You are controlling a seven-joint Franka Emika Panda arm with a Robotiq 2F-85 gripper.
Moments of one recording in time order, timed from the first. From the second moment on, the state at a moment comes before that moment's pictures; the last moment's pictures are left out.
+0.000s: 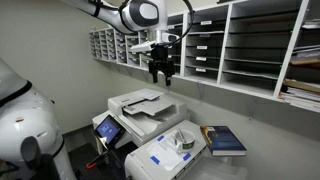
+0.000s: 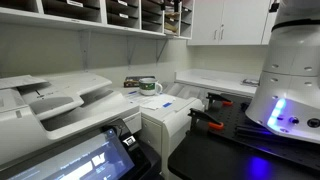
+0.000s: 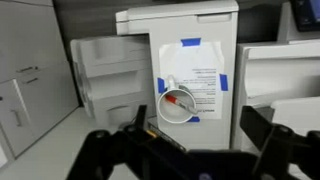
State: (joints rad) arm -0.12 -0.41 -0.04 -2.28 -0.12 1.91 0.04
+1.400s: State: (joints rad) arm -0.09 -0.06 -0.15 -2.29 -0.14 2.24 -0.65
